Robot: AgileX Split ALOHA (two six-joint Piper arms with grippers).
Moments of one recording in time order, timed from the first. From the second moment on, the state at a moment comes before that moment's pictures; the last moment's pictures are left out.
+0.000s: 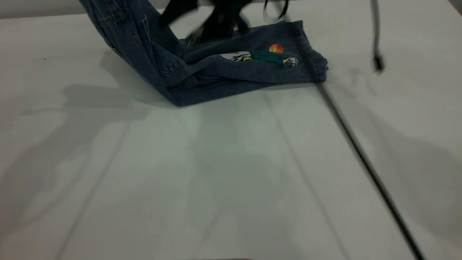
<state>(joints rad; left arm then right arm) -0.11 1.61 -0.95 1.77 -0.49 -2.00 0.33 2.60 -2.16 1.18 1.03 -0.49</state>
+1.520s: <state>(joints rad) -0.57 2.31 -1.49 1.77 -0.33 -1.98 0.11 2.54 -2.78 0.98 1.25 -0.32</state>
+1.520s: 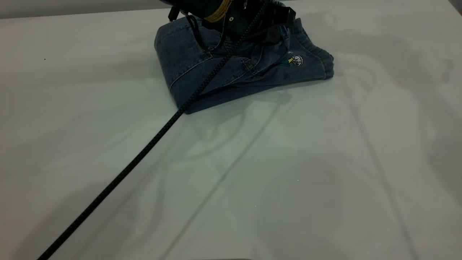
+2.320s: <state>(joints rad) -0.42 2.03 -1.50 1.77 -0.49 -1.91 0.08 2.54 -2.79 0.73 1.25 -0.23</state>
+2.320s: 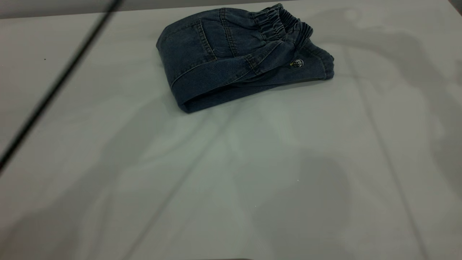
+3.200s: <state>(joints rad) -0.29 1.83 -1.49 1.77 -0.52 -1.89 0.52 2.71 -2.60 0.08 1.24 -0.06</state>
